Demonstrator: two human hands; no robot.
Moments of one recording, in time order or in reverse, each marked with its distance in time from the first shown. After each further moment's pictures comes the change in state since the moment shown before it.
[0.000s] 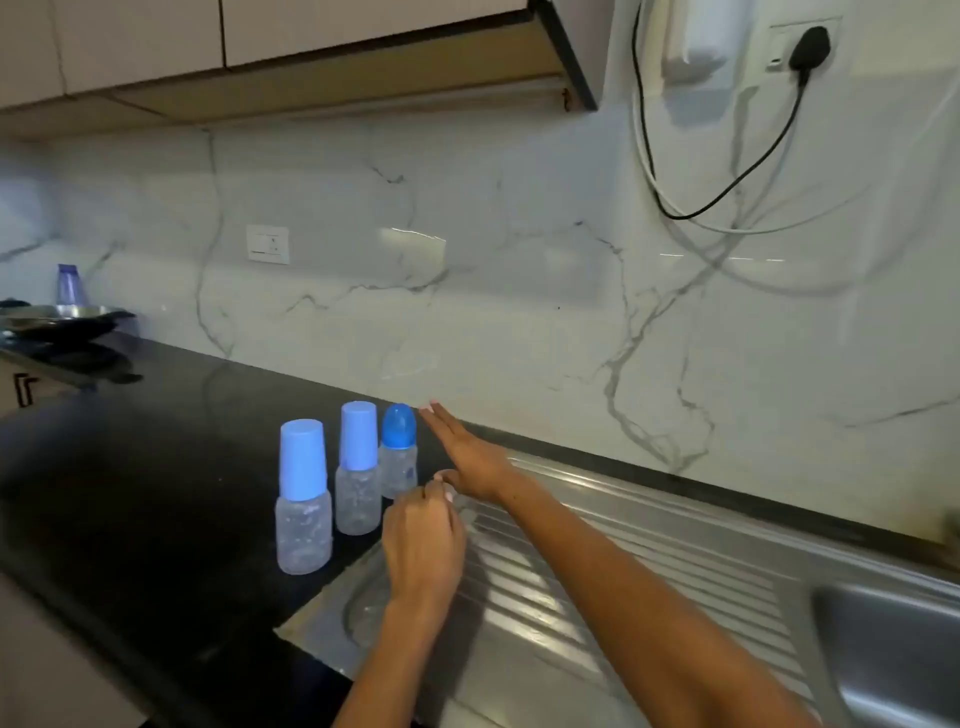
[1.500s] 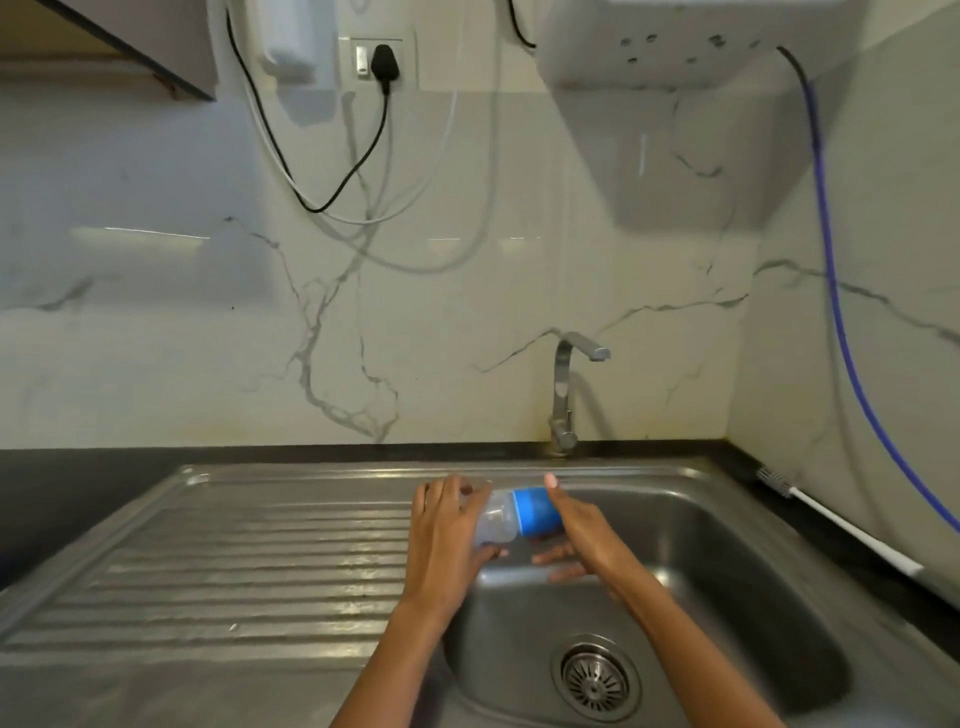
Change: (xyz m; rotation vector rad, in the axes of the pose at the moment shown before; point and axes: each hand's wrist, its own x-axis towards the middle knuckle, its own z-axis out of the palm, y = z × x) left_hand -0.141 0.299 0.098 -0.206 -0.149 0.726; right_hand -0.459 0.116 -0.137 0.932 0.598 1.052
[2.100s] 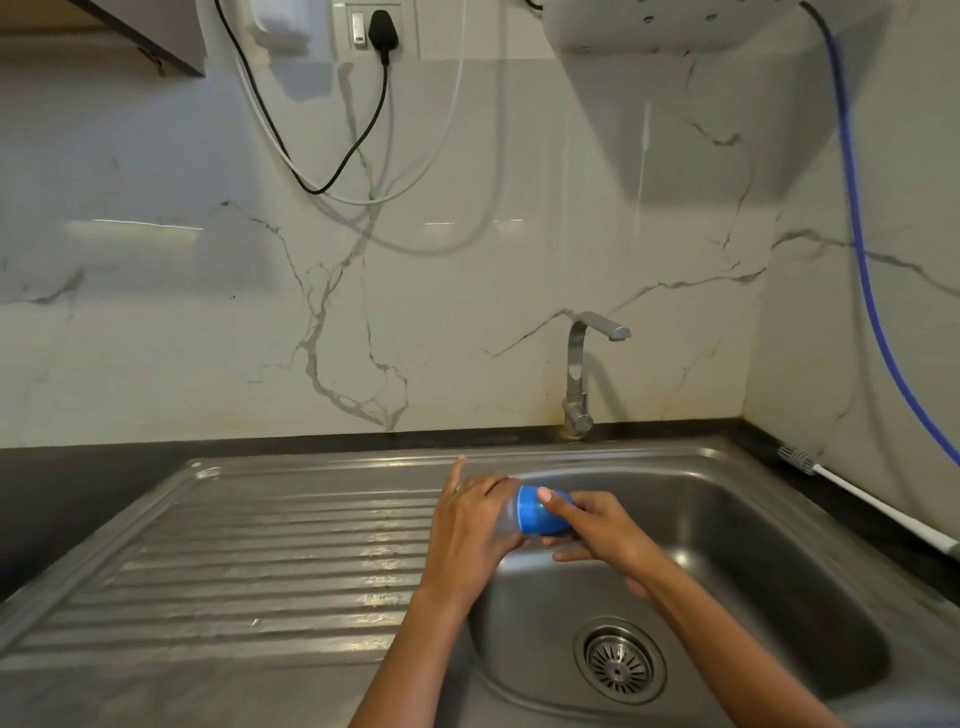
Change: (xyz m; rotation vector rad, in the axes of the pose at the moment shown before) left_hand 0.003 0.002 -0.018 -0.174 -0.033 0.157; right_hand -0.002 0.010 0.011 -0.016 -0.062 -0.134
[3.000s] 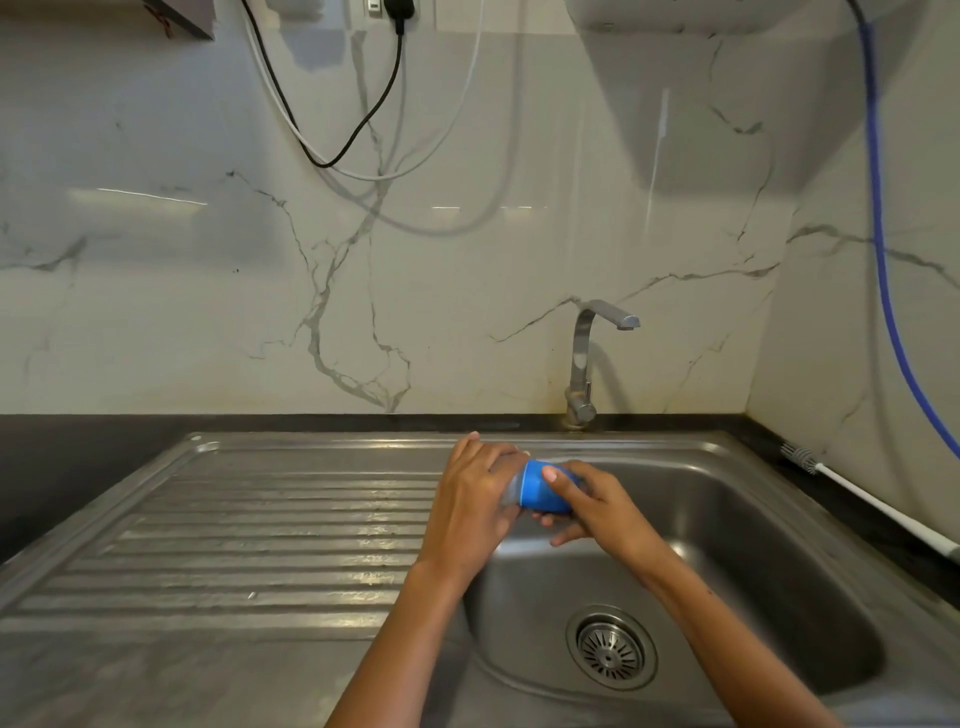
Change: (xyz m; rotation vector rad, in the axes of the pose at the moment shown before) left_hand 0.006 -0.001 -0.002 -0.016 0.203 0.085; right_hand -0.005 -0.013 0.001 -0.061 -0.029 -0.159
